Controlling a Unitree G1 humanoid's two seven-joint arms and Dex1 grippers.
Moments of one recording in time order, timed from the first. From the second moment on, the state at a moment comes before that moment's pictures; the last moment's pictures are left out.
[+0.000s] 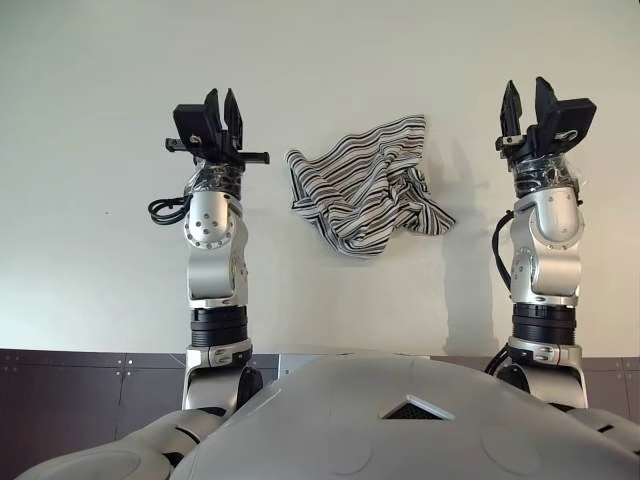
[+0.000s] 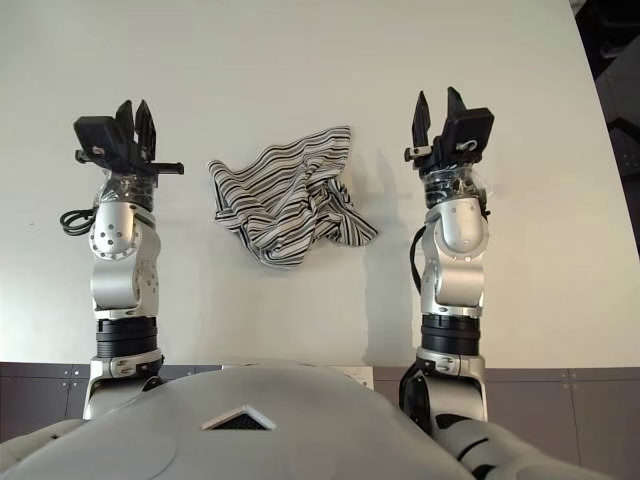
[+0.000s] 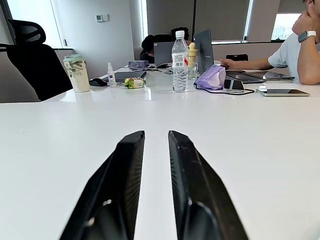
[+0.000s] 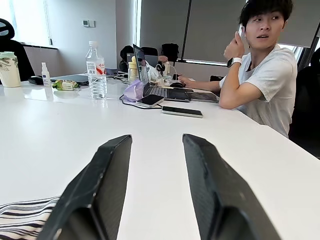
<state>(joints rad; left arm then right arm) 0.00 0.09 0.08 -0.08 -0.04 0.06 -0.04 -0.05 -0.17 -0.09 -0.04 0.08 -0.03 0.16</state>
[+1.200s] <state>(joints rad) 0.07 0.62 -0.40 0.04 0.54 -0.55 -0.47 -0.07 -0.71 0.30 0.37 -0.18 -0.75 0.80</state>
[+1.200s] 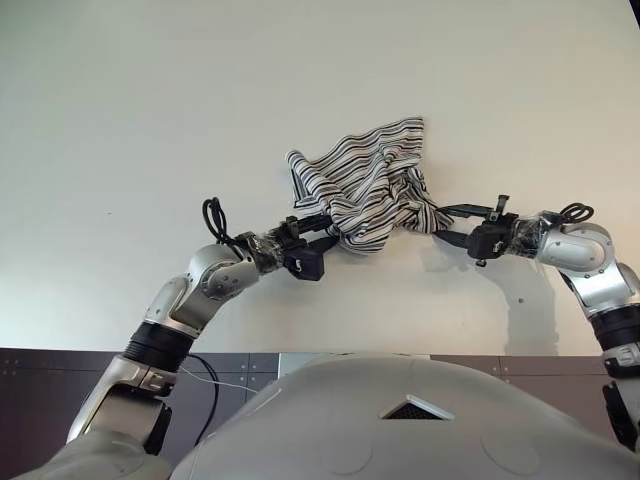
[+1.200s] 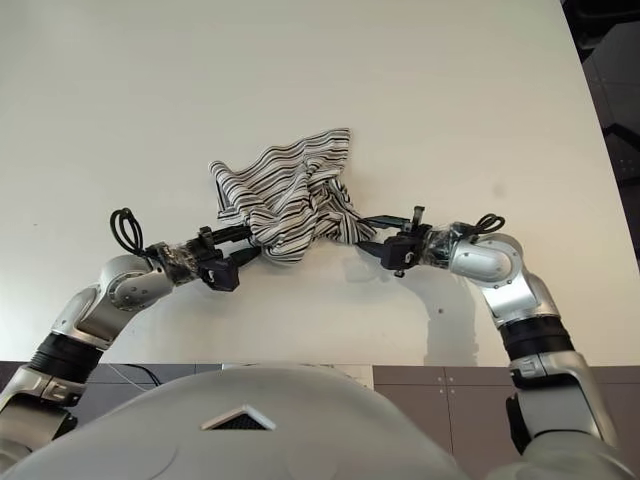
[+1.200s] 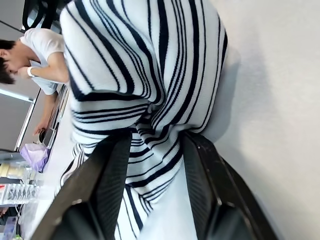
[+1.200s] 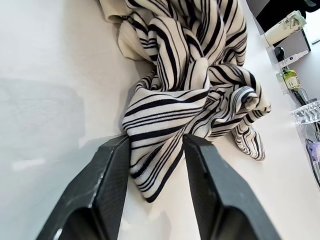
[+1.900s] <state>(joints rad) 0.17 0.72 -0.29 -0.07 -0.10 -0.32 -0.77 0.11 -0.95 0.17 -0.09 0.38 -0.29 1.09</state>
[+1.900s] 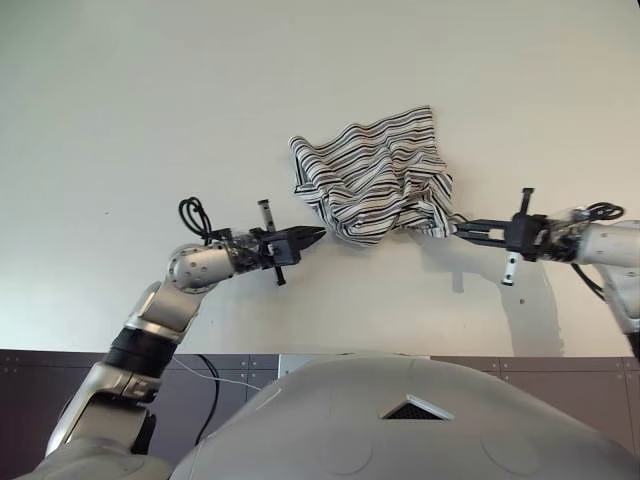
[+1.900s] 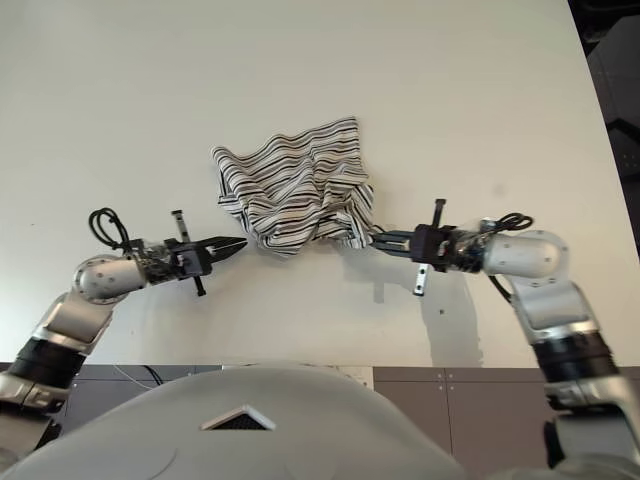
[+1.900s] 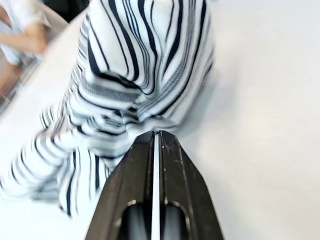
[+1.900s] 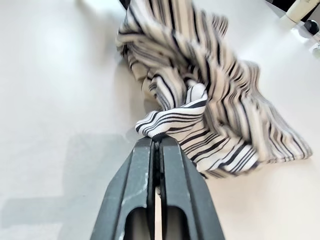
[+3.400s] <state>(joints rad) -0.12 0.28 -0.44 0.10 0.27 -0.08 -0.54 -0.39 -0.74 0.33 0.23 0.27 0.40 0.95</state>
